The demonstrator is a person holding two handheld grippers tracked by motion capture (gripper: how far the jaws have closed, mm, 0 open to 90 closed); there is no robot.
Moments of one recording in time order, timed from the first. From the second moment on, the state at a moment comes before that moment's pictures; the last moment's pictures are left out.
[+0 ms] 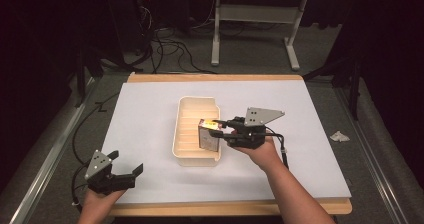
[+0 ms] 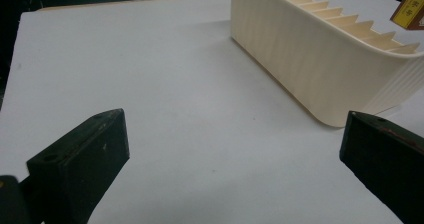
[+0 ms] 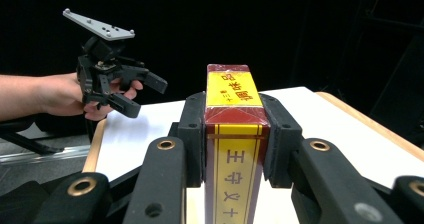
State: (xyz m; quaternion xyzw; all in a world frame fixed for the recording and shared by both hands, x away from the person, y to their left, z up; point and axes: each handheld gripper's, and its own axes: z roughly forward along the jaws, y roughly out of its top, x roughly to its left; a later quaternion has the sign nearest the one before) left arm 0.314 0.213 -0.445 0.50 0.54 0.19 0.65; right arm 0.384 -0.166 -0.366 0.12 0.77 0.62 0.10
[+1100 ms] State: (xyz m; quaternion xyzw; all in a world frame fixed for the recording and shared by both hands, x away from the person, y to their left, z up) left arm 0.312 0.213 -0.446 0.50 0.53 0.19 0.65; right arm 0.388 -0.137 -0.369 0.10 0.78 0.61 0.08
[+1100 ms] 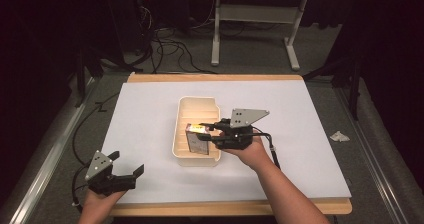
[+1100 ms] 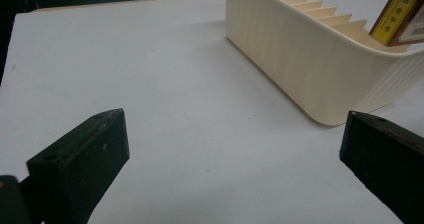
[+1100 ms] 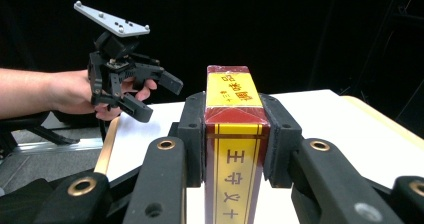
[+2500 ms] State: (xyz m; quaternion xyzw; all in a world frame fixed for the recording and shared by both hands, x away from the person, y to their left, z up) left arm 0.312 0.214 -0.445 0.50 0.54 0.19 0.65; right arm 0.386 -0.129 -0.422 0.12 0.81 0.57 0.07
